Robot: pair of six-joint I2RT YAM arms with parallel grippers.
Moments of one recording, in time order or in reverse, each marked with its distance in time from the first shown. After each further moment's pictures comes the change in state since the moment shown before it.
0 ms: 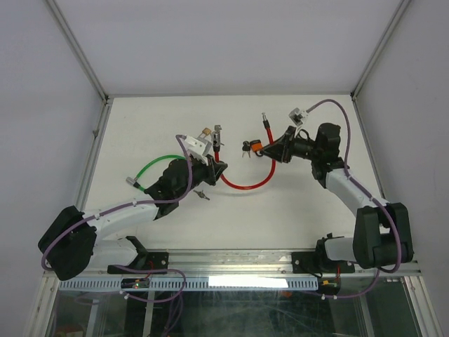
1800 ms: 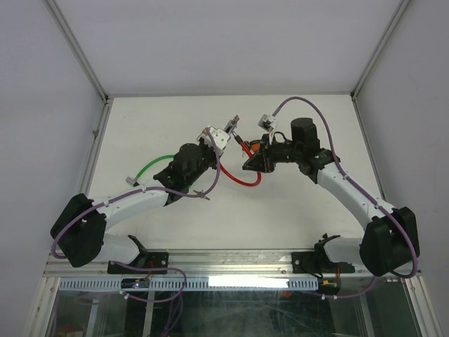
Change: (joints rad) left arm 0.010 0.139 0.193 -0.043 -0.144 0.451; right arm 0.263 -0.051 0.215 -0.501 0.099 -0.188
